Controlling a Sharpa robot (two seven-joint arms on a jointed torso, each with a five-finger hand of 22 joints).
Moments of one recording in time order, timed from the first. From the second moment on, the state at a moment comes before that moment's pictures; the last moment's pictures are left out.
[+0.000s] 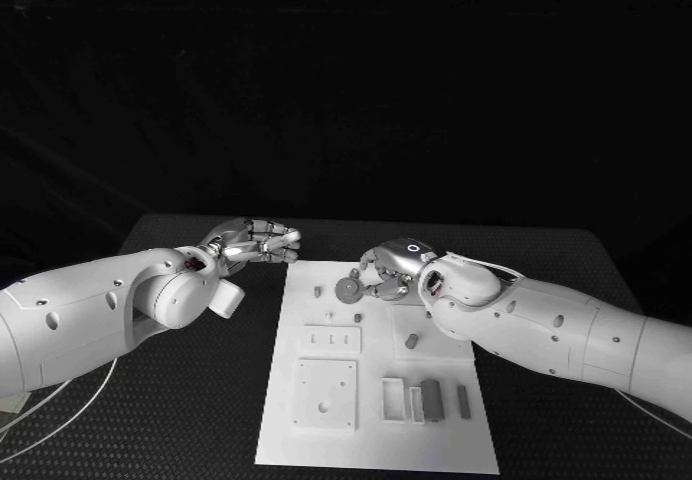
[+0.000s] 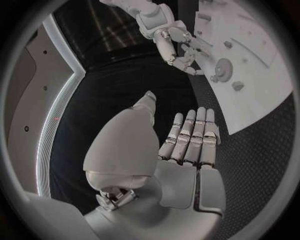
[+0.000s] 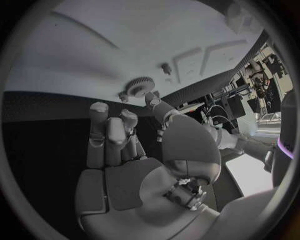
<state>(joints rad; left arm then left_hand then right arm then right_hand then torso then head) 1.34 -0.82 -0.14 1.33 -0.19 -0.11 0.20 1.37 -0.12 0.13 0.29 0.05 0.59 0.17 0.33 0.43 0.85 0.24 0.07 0.07 0.71 0.22 0.27 0.55 0.02 0.68 0.12 0.09 0.56 1.18 -0.56 -0.01 1.24 -1.70 -0.35 -0.11 0.98 -0.15 0.58 -0.20 0.05 0.80 0.16 0.21 0.51 1.10 0.05 1.11 1.09 1.25 -0.06 1.44 0.93 0.21 1.20 -0.05 0.91 1.31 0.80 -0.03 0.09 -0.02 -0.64</state>
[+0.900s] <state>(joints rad) 1.34 -0.83 -0.14 1.33 -0.19 -0.11 0.20 1.43 -0.09 0.08 0.29 0.05 0.67 0.18 0.38 0.45 0.92 0.20 0.10 0.08 0.74 0.20 0.28 0.56 0.02 0.69 0.11 0.10 0.58 1.22 -0.80 0.01 1.17 -1.47 -0.34 0.07 1.03 -0.16 0.57 -0.26 0.05 0.83 0.14 0.24 0.52 1.10 0.03 1.11 1.09 1.25 -0.07 1.44 0.92 0.21 1.19 -0.05 0.91 1.31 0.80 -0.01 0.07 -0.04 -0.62</state>
